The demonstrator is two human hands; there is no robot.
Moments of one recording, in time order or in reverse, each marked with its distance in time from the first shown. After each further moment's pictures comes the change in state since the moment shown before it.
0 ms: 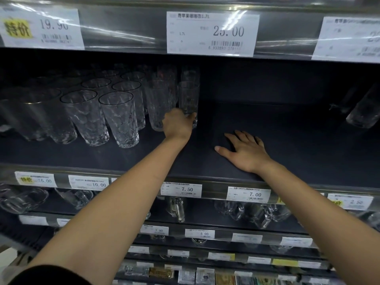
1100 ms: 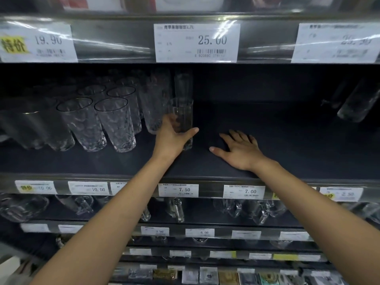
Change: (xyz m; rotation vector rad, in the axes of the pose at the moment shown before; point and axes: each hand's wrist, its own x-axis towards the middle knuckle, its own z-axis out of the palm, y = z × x) left_hand -0.043 -0.023 -0.022 -0.291 -0.114 0.119; right_hand 0.000 -0.001 -0.002 -0.024 -0.030 0.007
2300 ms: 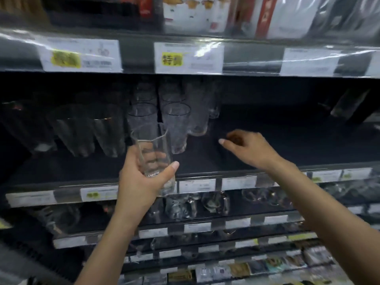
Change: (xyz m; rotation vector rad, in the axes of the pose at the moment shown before) left_hand -0.084 -0.065 -0.240 -0.379 -0.065 0.057; right_hand -0.060 -0.179 -0.033 0.325 0.259 0.087
